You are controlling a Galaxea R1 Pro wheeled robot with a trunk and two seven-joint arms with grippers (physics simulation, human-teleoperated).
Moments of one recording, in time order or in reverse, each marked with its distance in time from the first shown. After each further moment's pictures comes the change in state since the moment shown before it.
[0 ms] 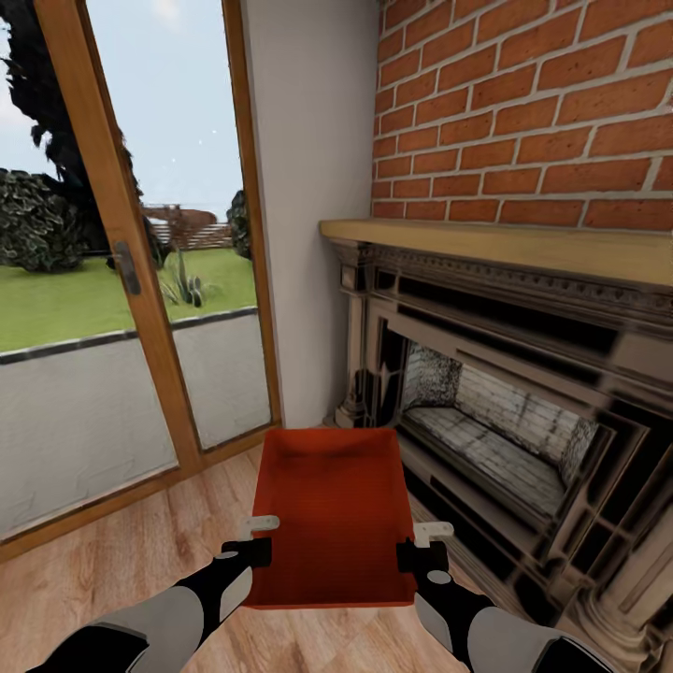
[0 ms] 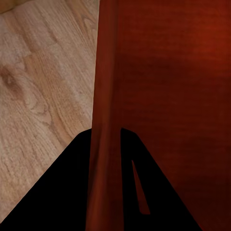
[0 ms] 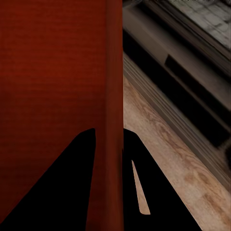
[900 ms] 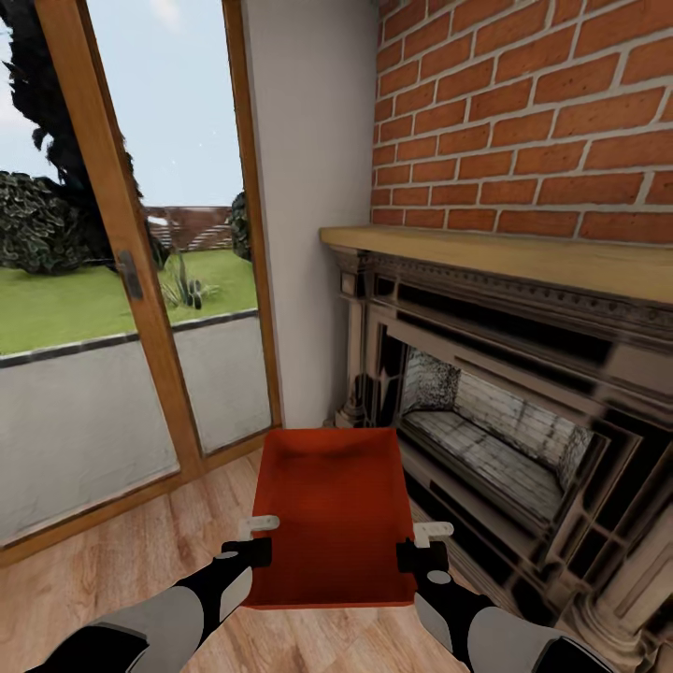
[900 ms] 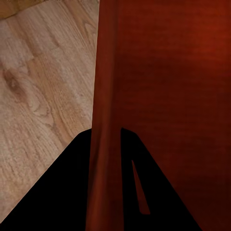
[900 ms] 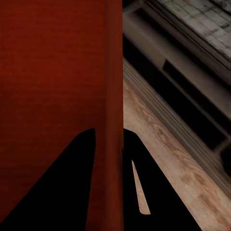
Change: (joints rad) left arm 0.000 0.000 0.000 0.000 0.000 0.000 0.000; right arm 0.000 0.000 -0.001 0.000 0.001 0.000 0.000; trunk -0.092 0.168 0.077
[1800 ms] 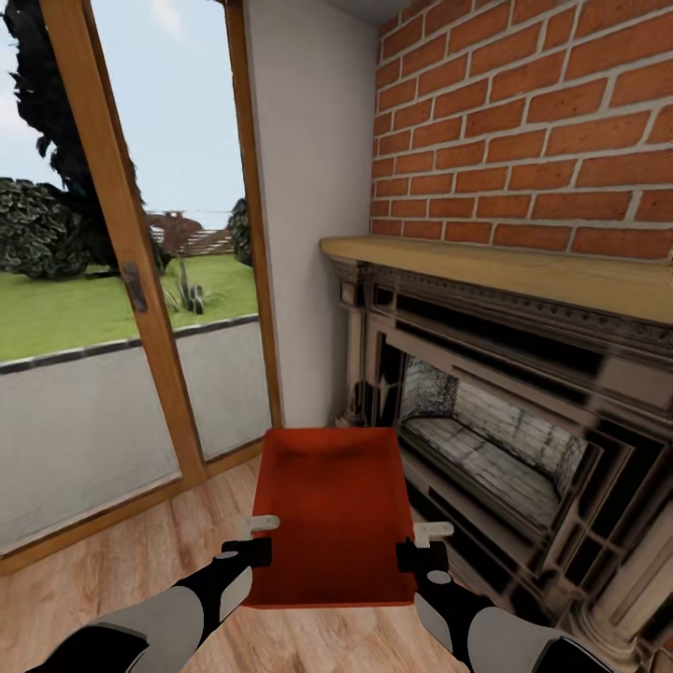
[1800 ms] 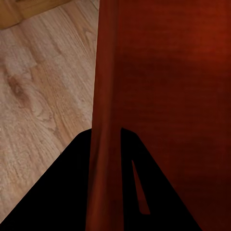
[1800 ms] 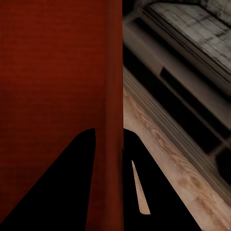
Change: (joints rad) left arm 0.000 0.000 -0.002 -0.001 0.000 0.000 0.000; right arm 0.000 0.000 0.000 0.000 -0.001 -0.002 0.000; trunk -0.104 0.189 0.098
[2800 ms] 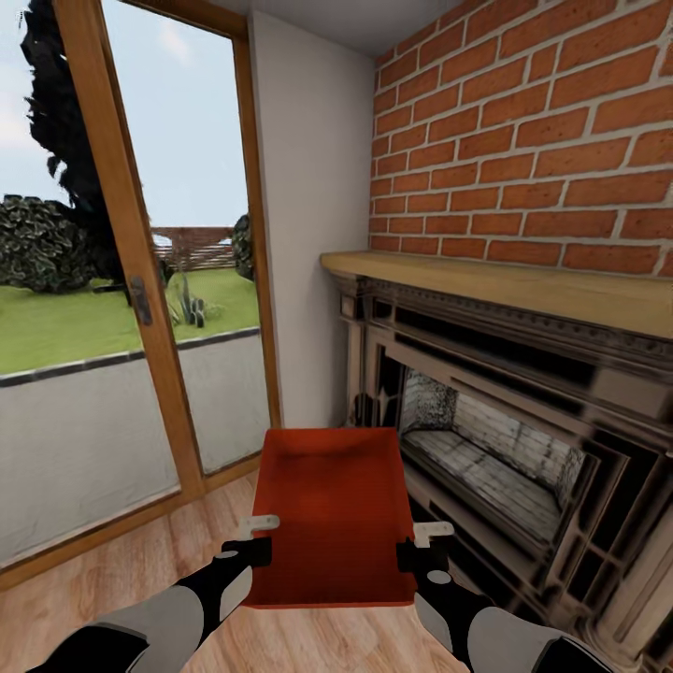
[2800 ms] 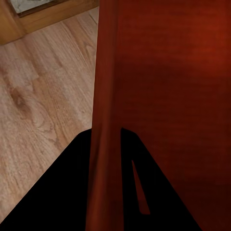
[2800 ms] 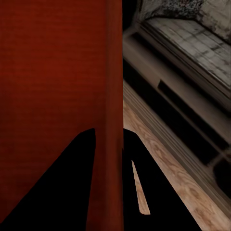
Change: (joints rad) left arm 0.000 0.000 0.000 -0.002 0.000 0.003 0.000; right arm 0.000 0.000 -0.002 -0.001 0.002 0.002 -0.001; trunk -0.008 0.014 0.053
